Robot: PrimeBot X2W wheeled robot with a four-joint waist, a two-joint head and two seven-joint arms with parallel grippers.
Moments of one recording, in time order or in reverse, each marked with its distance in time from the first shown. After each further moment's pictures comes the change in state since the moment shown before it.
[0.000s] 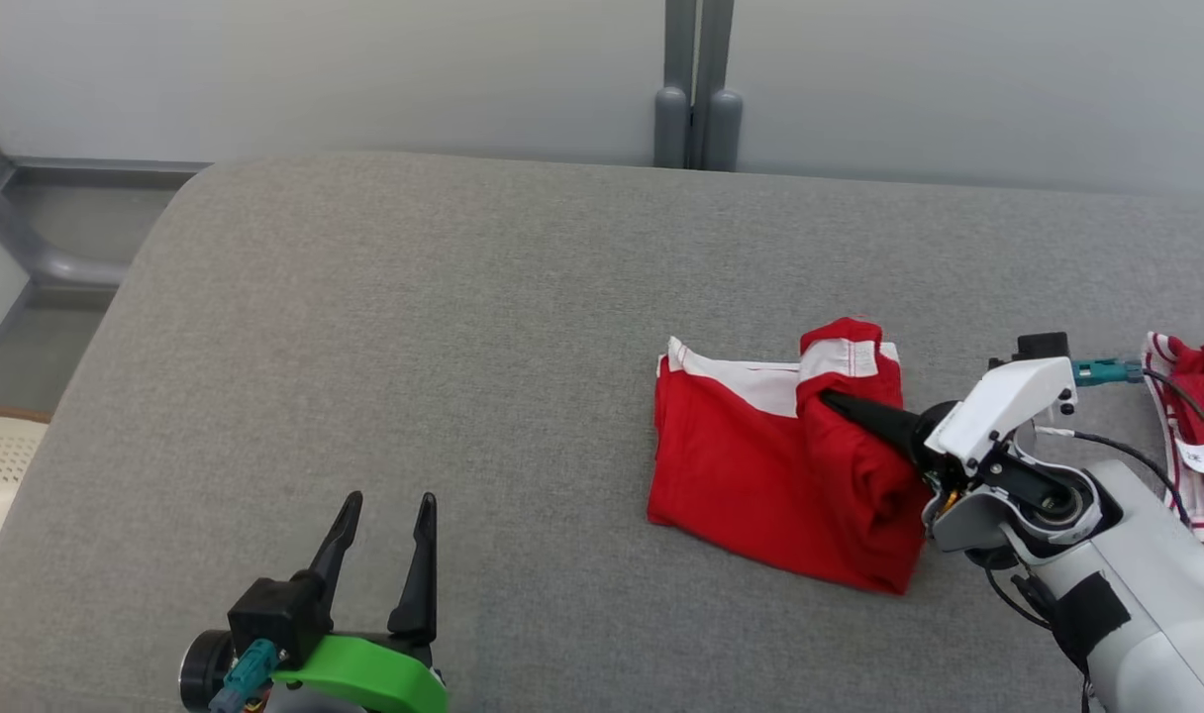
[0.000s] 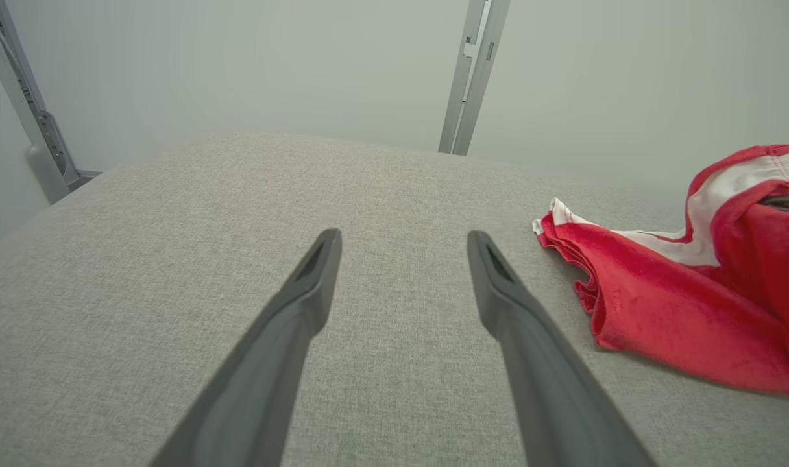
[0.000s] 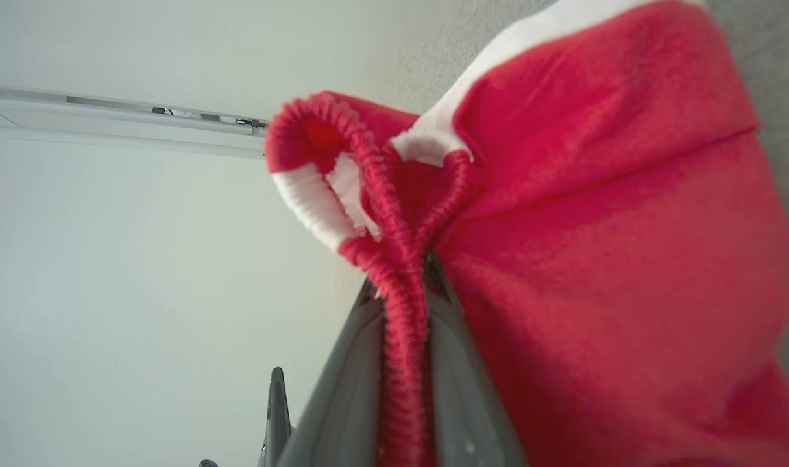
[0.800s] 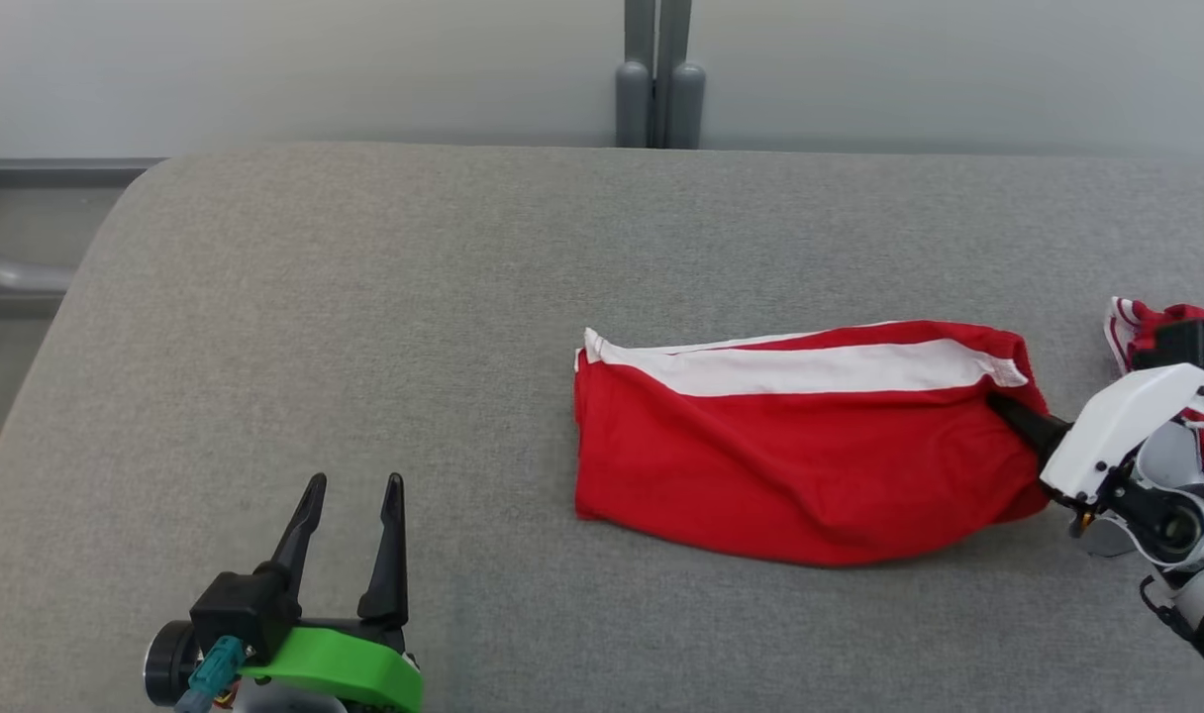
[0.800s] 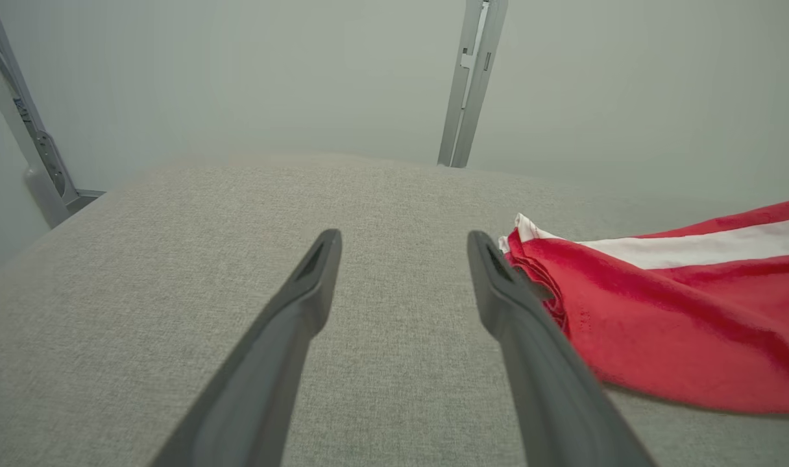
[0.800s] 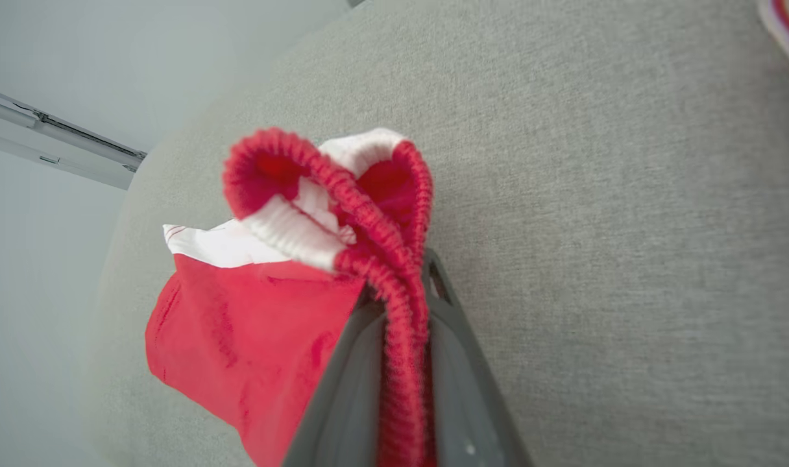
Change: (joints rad) left arm 0.006 0.009 0.044 -0.060 0.012 0.007 0.000; right arm 0.037 -0.219 0.081 -0.022 -0.347 0.000 -0.194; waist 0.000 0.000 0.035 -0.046
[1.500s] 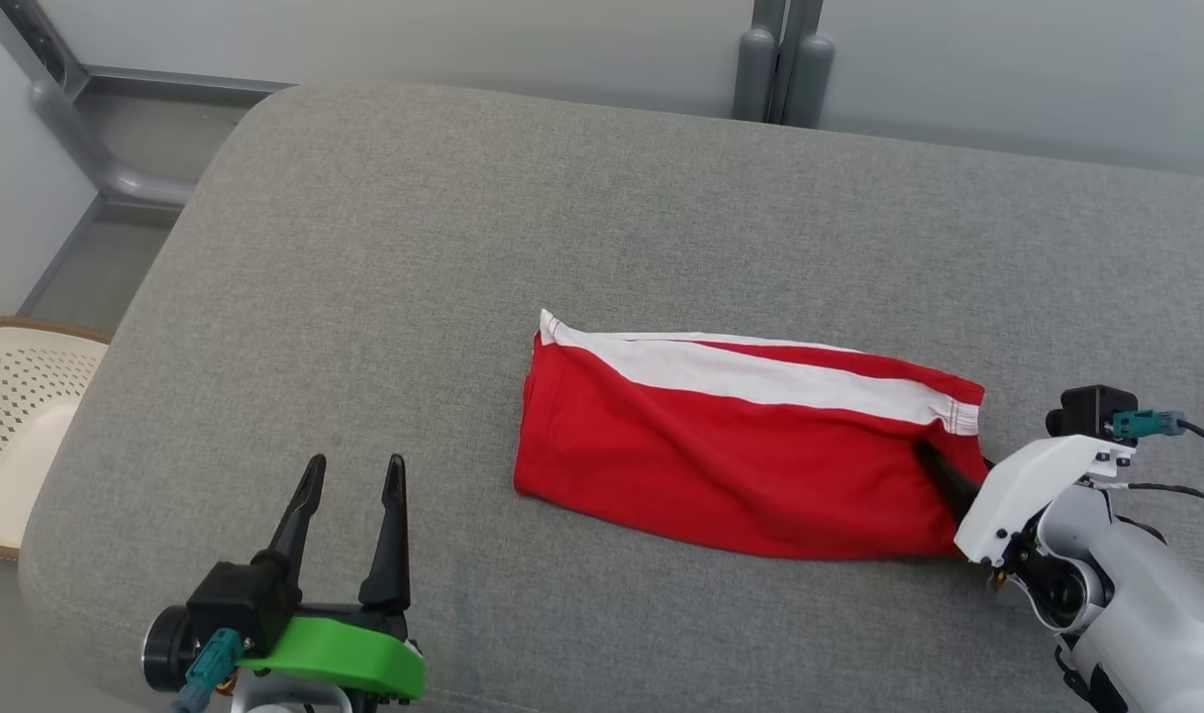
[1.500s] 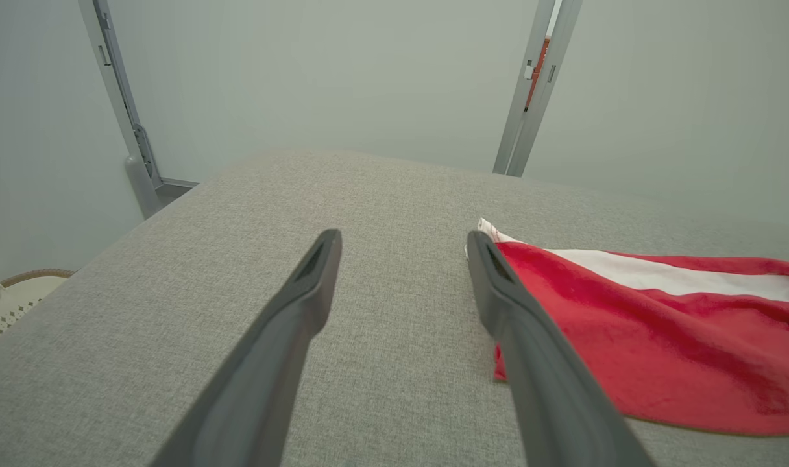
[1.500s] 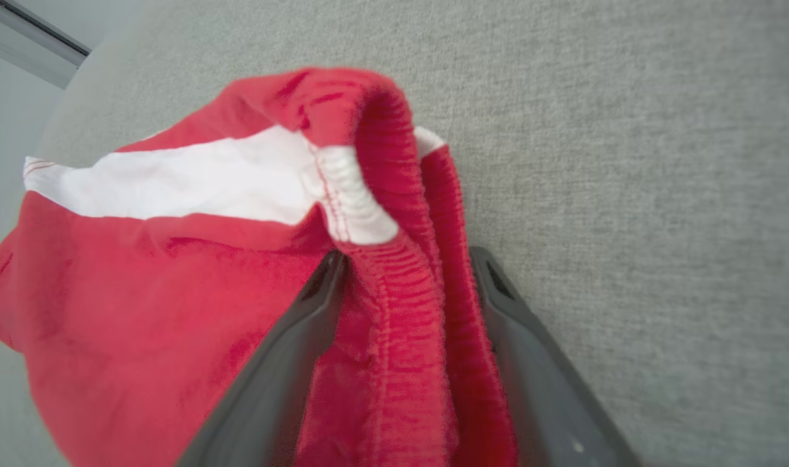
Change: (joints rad) left arm -0.007 0.000 -0.009 -0.044 -0.003 0.014 0.000; right arm 0.028 0.182 -0.014 0.163 -0.282 0.000 -0.150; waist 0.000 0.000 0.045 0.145
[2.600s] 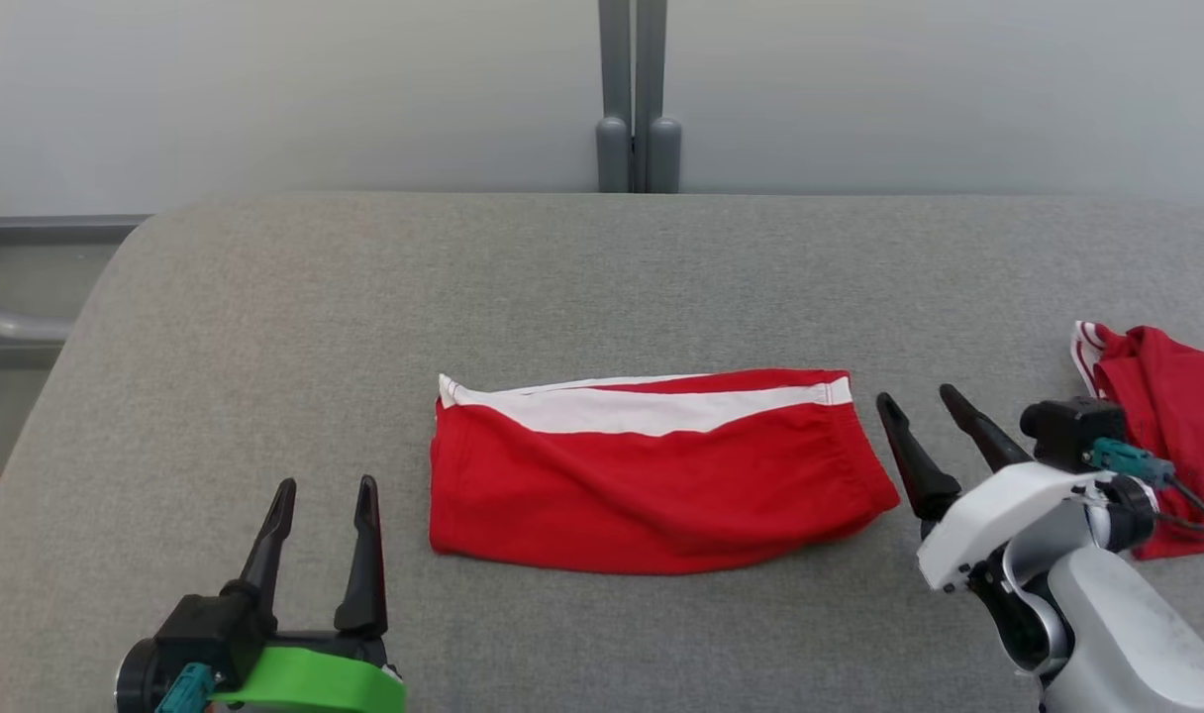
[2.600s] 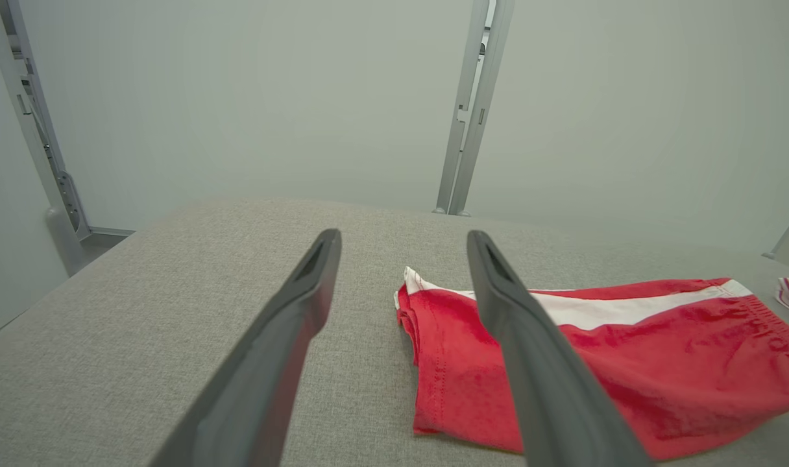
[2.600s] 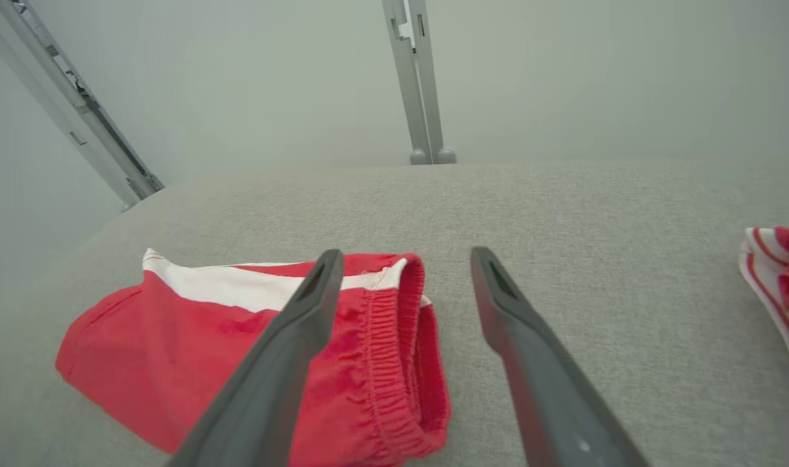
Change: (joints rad) left arm 0.069 0.075 -0.039 -0.086 -0.085 0.081 0.000; right arm 0.192 0.057 -0.175 -0.375 -0.428 0.000 -0.223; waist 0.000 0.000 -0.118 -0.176
